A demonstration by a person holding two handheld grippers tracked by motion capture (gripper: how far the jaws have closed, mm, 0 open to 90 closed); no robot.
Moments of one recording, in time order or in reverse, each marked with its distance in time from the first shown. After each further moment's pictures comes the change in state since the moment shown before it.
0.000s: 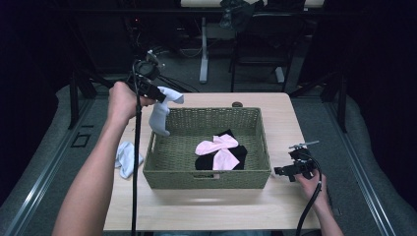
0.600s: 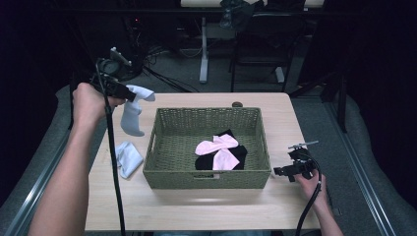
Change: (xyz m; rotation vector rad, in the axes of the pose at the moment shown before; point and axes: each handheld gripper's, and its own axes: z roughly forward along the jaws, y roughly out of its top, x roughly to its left) left arm 0.045 -0.042 -0.036 0.005 0.101 -0.108; right arm 0.002 0.000 0.000 0.005 -0.002 -0.008
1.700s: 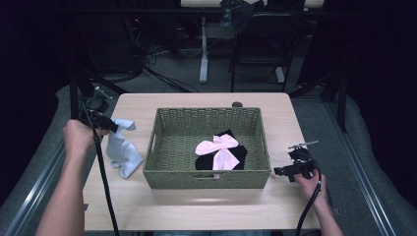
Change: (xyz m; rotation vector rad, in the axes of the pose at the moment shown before) left arm 0.052 -0.086 0.081 0.130 0.003 -0.184; right arm 0.000 0.000 0.000 0.002 0.007 0.012
